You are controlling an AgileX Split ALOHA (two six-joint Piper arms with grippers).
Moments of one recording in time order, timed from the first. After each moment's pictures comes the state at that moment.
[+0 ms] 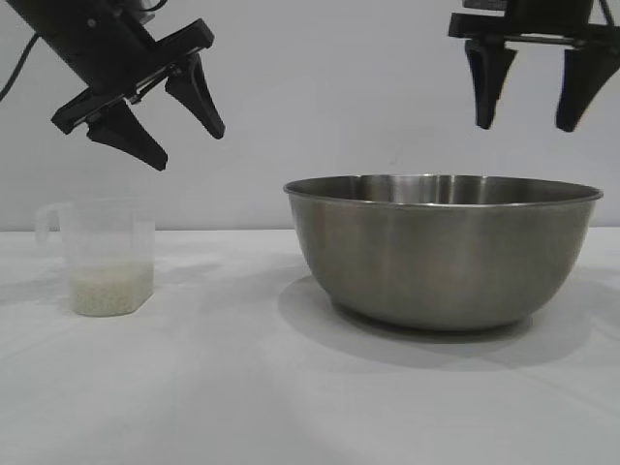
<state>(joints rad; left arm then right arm) -0.21 1.94 -1.31 -1.01 0.46 0.72 0.22 1.98 -1.68 0.05 1.23 0.02</state>
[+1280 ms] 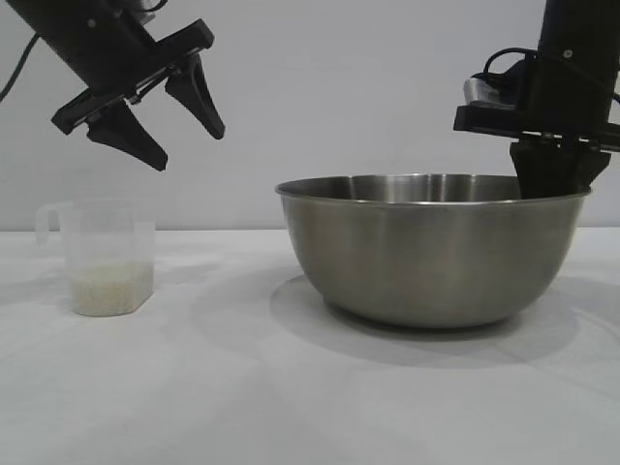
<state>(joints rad) -0.21 1.94 -1.31 -1.01 0.46 0.72 0.27 2.05 -1.47 0.21 1.10 -0.04</state>
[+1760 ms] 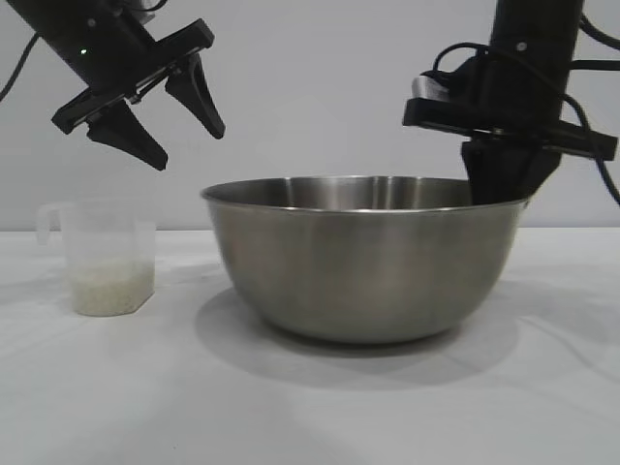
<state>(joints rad) -0.21 1.94 -1.31 -1.01 0.46 0.72 0.33 2.05 -1.47 0.26 1.05 -0.05</state>
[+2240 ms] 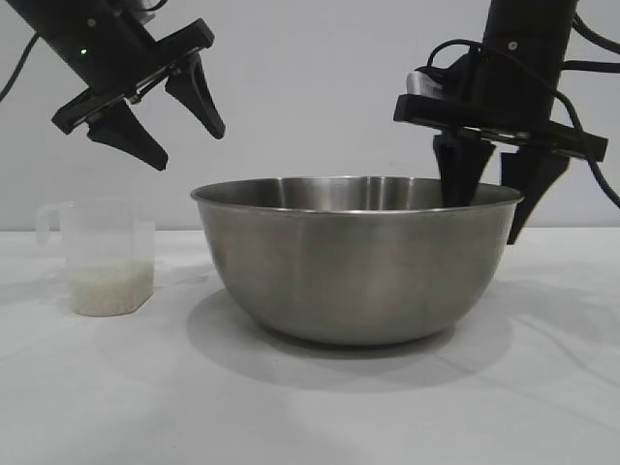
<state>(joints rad) -0.21 1.94 -1.31 -1.01 0.47 0.72 0.33 2.03 -1.60 0.19 1.21 -0.05</state>
